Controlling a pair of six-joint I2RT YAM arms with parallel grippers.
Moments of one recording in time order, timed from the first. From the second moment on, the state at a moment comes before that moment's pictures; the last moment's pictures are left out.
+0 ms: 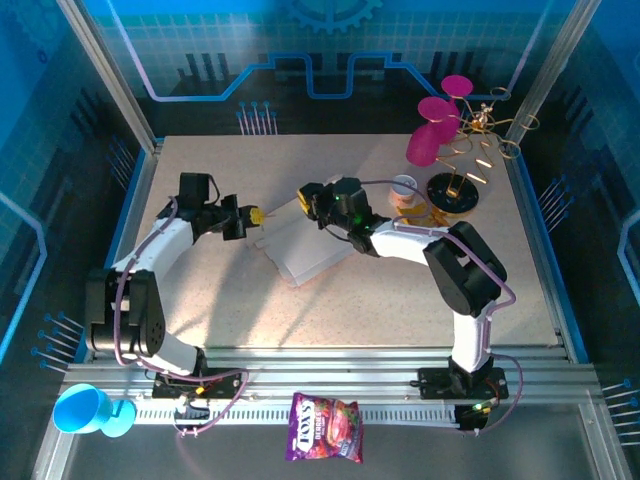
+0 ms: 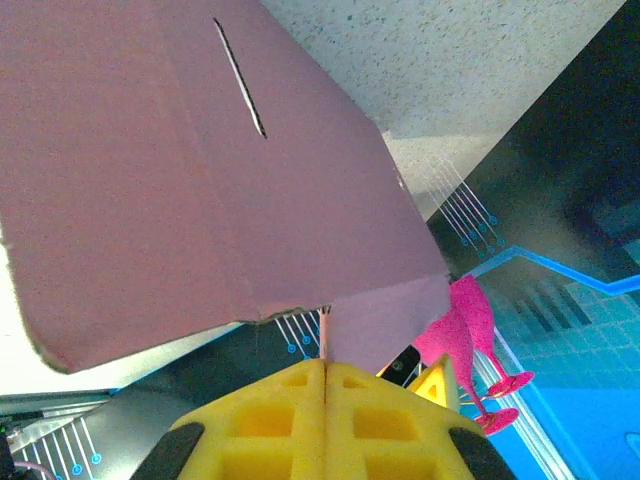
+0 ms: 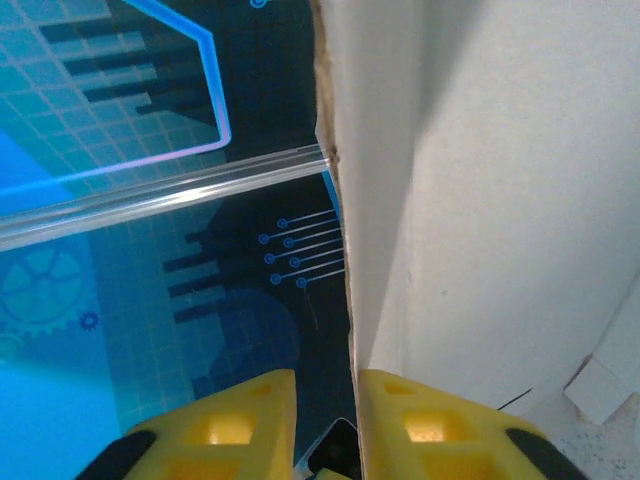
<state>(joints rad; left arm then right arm) 0.02 1.52 0.99 -0.34 0.74 -1.79 0.65 1.93 1.18 0.48 -0.14 1.67</state>
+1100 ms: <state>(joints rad) 0.04 1.59 1.07 -0.39 0.75 -1.68 0.63 2.08 1.39 0.36 -0.16 1.64</state>
